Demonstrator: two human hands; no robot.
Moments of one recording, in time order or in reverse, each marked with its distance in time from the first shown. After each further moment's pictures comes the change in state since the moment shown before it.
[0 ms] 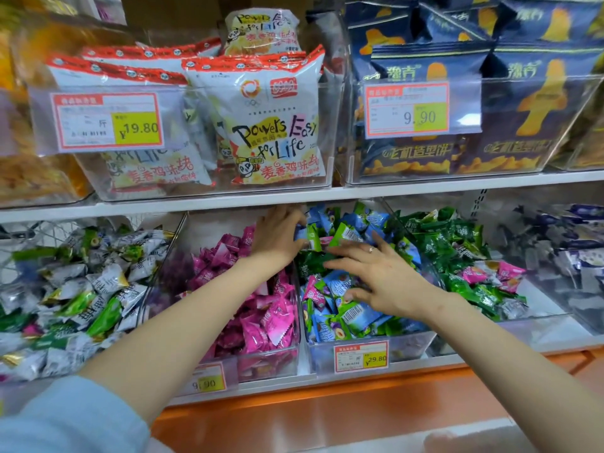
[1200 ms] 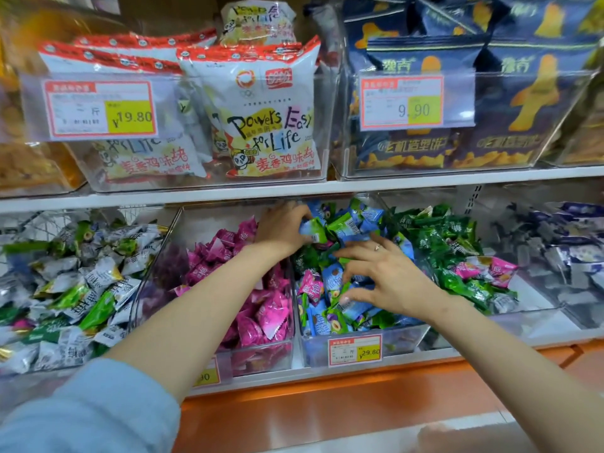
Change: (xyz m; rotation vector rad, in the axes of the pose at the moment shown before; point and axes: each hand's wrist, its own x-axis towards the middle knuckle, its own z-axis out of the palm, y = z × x) left_hand 0.010 0.013 -0.002 -0.025 -0.108 0.031; right_hand -0.012 0.009 0.008 0.060 0.159 -0.006
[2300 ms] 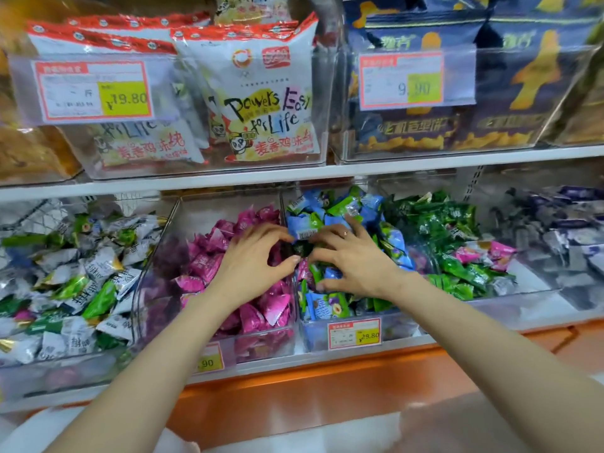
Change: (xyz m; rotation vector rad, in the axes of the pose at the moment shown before) left_hand -0.089 -0.022 -0.005 -0.115 0.075 0.065; right_hand 0.031 -0.017 0.025 -0.182 -0.135 -0.069
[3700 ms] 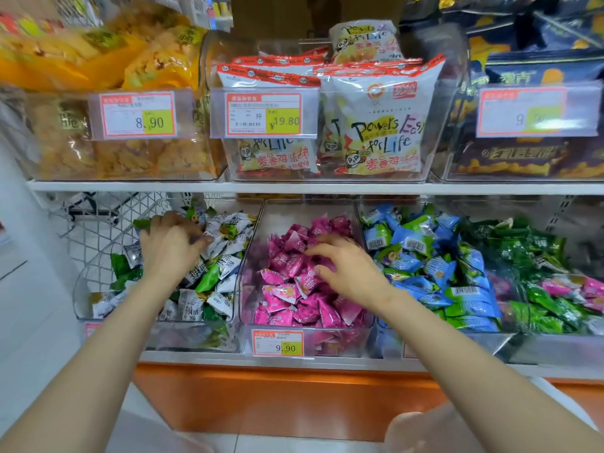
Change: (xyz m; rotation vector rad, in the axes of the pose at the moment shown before) left_hand -0.083 -0.156 -0.111 0.343 0.320 -0.552; right_hand 0.077 -0.110 -0.025 0.468 0.079 0.220
